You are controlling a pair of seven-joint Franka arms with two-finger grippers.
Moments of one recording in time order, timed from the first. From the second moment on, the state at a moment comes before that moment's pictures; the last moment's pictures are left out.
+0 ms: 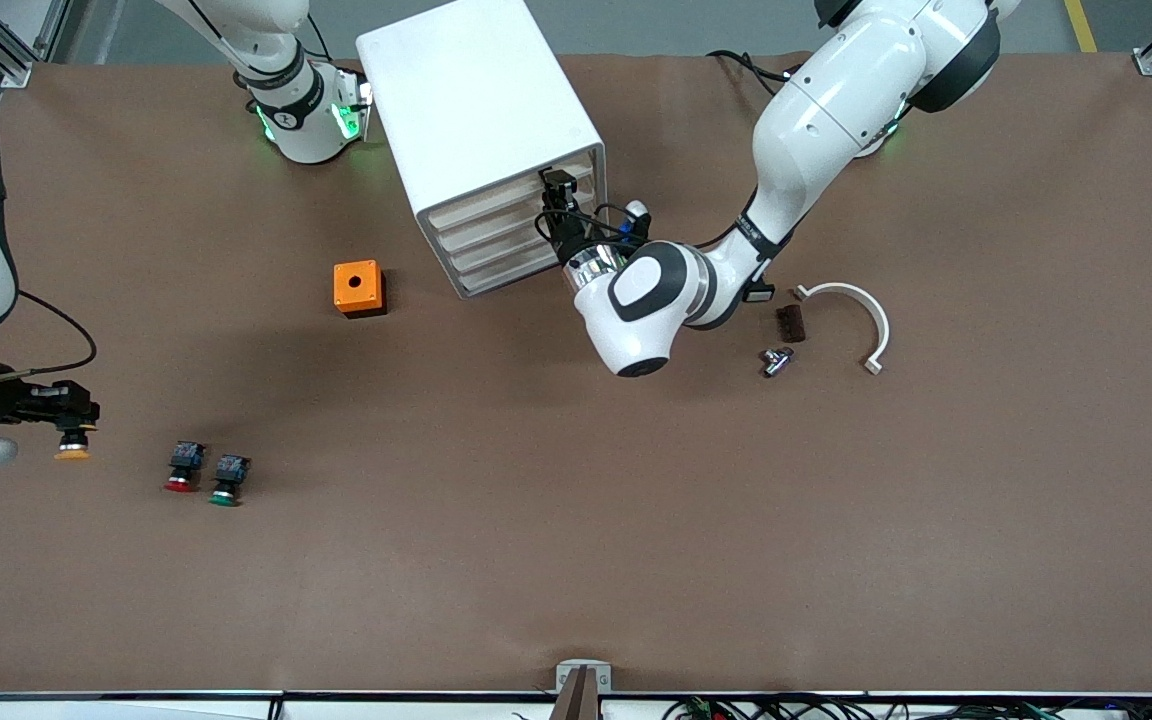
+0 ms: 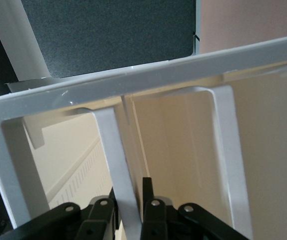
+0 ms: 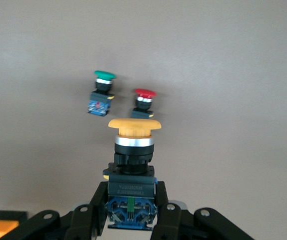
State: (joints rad) left arm -0.44 0.87 -0.39 -1.45 -0.98 1.44 -2.28; right arm -0.28 0.41 0.07 -1.55 0.01 1.86 -0.35
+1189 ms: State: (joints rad) left arm -0.32 0.87 -0.27 -1.40 -1.03 1.44 -2.28; right arm -0.04 0.32 0.08 -1.45 0.01 1.54 0.04
